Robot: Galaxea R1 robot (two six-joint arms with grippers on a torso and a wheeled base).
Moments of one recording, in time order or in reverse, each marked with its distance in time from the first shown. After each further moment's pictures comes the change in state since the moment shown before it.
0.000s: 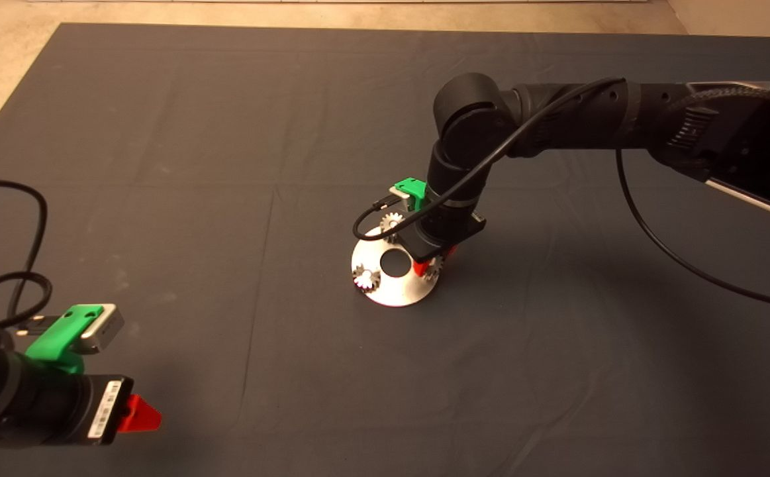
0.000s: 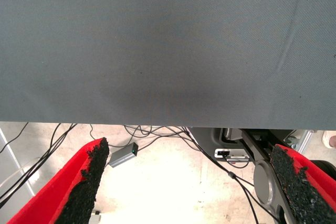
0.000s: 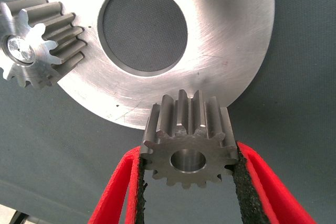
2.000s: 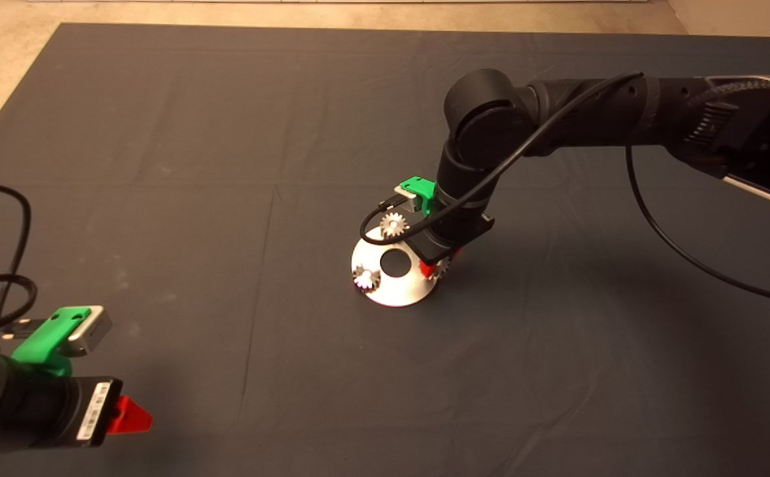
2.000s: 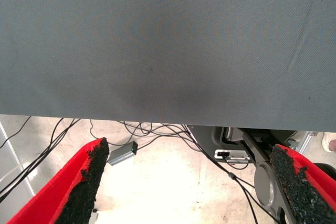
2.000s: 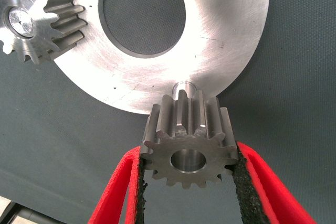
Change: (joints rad) left arm 0.000 -0.033 0.000 0.000 0.000 0.006; right arm 0.010 -0.029 0.061 -0.003 -0.001 0.000
